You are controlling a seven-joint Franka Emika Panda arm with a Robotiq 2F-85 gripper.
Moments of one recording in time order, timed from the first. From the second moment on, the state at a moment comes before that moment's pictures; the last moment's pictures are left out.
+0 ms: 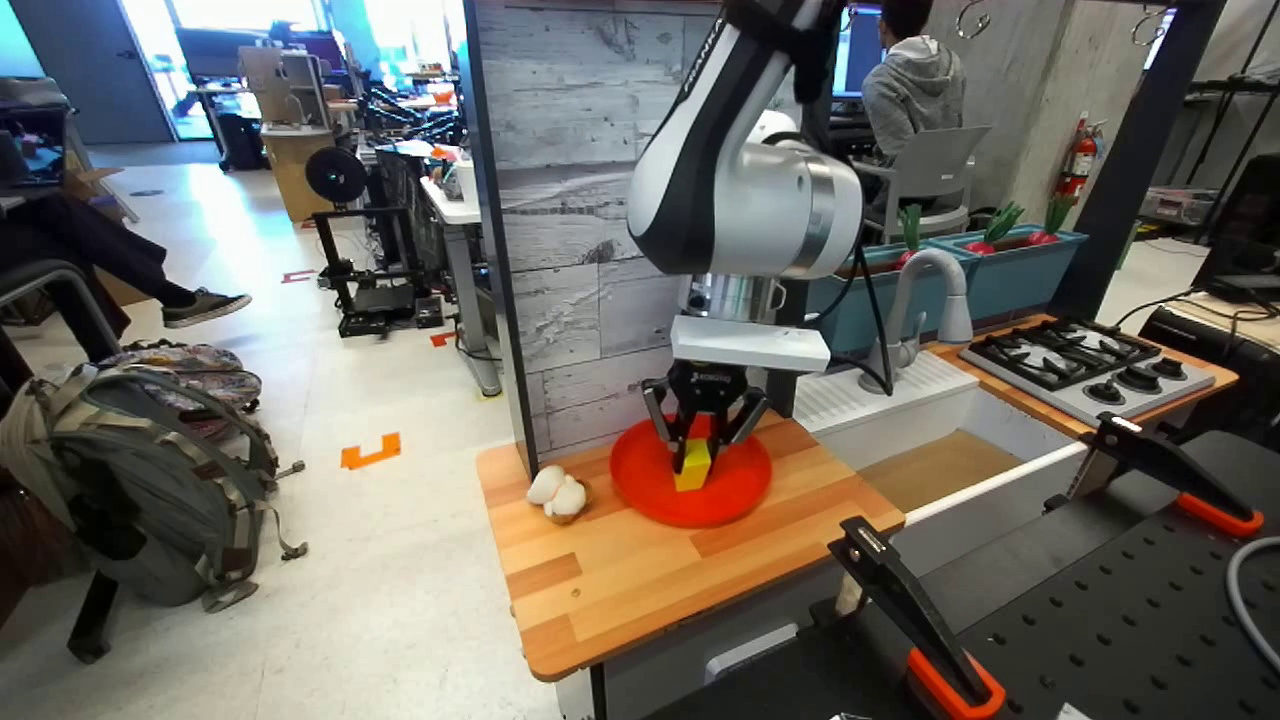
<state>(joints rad) 0.05 1.00 0.10 -1.71 0.20 2.59 0.21</state>
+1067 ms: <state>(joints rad) 0.05 0.78 0.18 -1.94 0.20 2.83 0.11</state>
